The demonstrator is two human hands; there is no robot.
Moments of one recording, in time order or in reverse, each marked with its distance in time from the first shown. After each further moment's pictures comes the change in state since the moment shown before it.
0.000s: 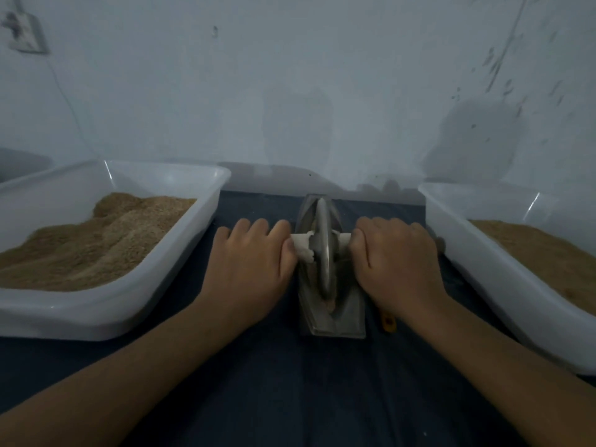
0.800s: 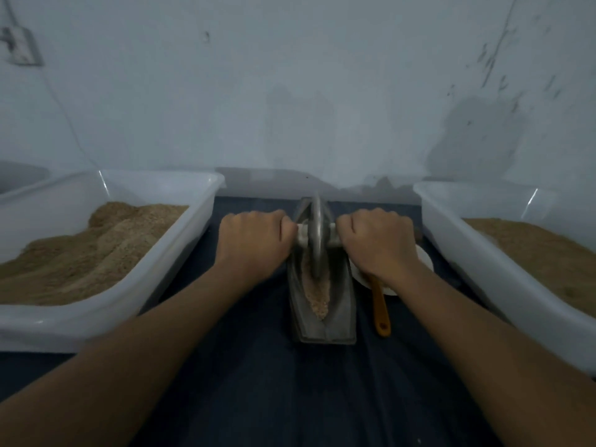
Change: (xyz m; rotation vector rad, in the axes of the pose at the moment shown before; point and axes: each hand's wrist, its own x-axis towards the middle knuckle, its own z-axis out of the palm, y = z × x) left_hand 0.050 -0.006 0.031 0.105 -0.237 0.038; right_hand 0.041 0.017 0.036 0.000 -0.222 0.093
